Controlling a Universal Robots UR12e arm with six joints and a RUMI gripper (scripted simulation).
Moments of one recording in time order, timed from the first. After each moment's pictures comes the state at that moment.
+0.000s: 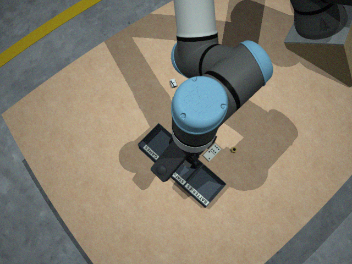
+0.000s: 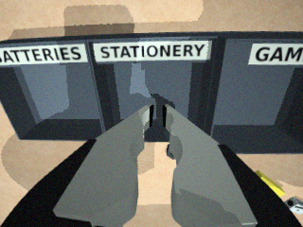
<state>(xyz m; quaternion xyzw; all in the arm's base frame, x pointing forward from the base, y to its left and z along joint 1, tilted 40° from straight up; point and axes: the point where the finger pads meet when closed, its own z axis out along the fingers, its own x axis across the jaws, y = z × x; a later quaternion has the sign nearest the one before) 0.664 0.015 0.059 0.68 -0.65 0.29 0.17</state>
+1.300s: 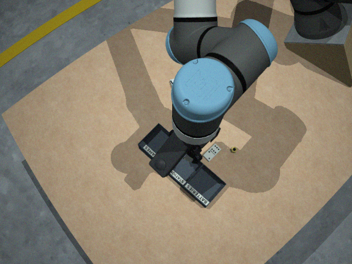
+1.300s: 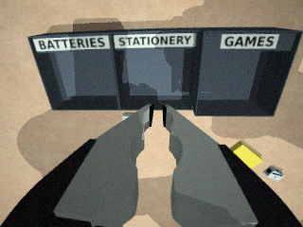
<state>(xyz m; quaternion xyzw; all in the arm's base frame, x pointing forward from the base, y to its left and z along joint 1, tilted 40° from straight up) 0.655 0.051 0.103 0.68 -0.65 0.29 0.17</state>
